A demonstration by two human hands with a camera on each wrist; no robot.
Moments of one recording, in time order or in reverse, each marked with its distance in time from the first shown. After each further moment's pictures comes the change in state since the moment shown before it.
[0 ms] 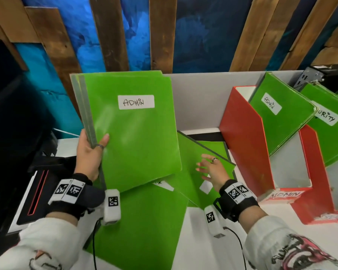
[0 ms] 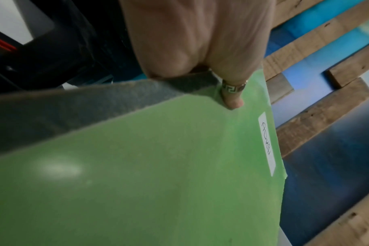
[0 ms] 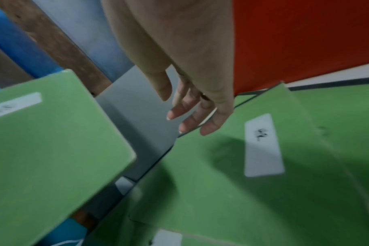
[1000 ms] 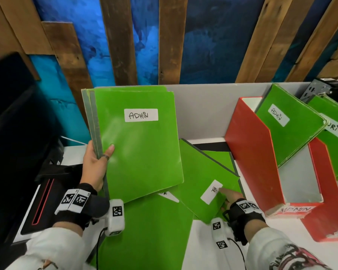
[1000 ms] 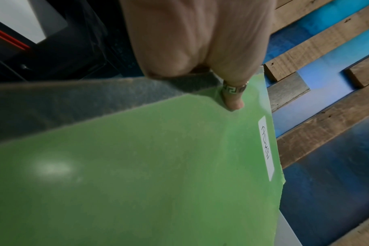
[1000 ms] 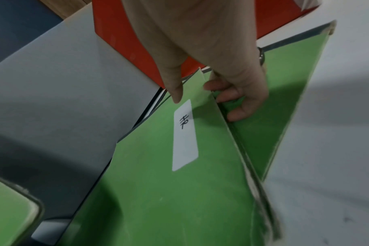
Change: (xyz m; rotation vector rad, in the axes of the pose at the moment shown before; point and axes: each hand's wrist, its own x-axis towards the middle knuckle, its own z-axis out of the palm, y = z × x) left_hand 0.013 -0.015 -0.008 -0.043 0.003 -0.012; right_hand 0.062 0.073 -0.053 -0.087 0.296 0.409
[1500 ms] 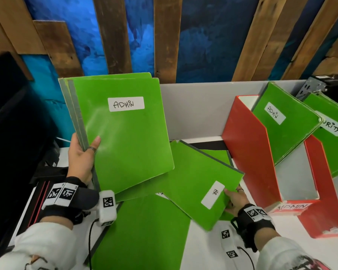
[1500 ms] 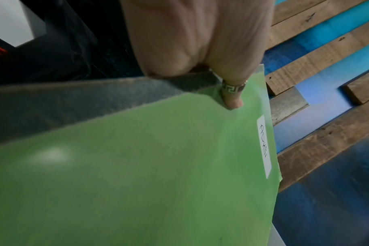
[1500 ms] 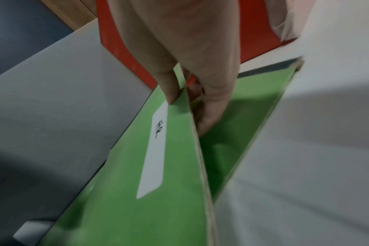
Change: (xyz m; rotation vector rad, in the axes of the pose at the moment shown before) left_hand 0.018 0.017 -0.008 -0.014 0.082 0.088; right_hand -0.025 0.005 -0.017 0.306 -0.089 -0.095
